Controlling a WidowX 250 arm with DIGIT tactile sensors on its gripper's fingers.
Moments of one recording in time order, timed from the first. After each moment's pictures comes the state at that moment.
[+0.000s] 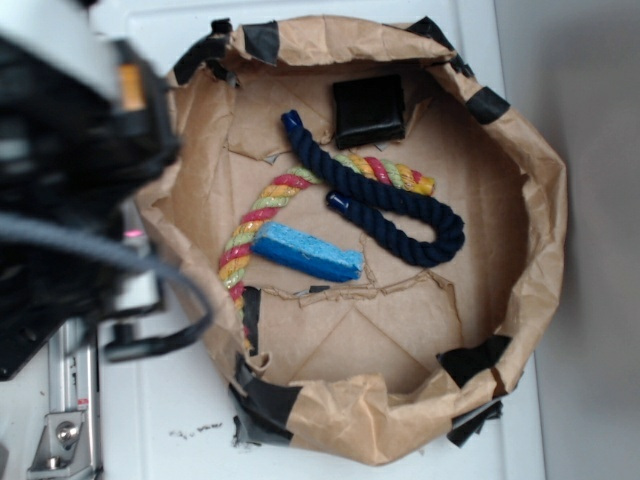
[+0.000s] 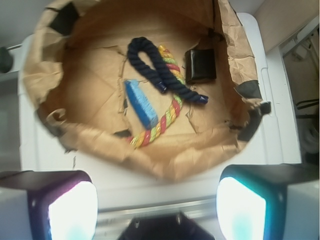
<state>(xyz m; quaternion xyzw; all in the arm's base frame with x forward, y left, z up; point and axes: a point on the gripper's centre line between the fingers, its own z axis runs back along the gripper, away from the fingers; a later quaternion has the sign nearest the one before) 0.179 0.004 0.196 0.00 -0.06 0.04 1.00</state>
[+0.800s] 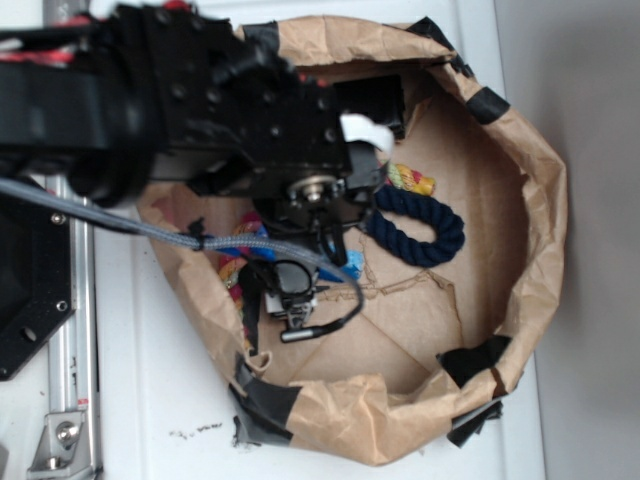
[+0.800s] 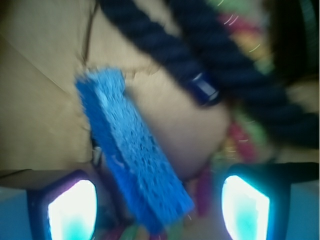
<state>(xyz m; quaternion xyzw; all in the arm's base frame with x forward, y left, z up) 0.227 -0.008 0.032 -0.05 0.04 0.02 1.00</state>
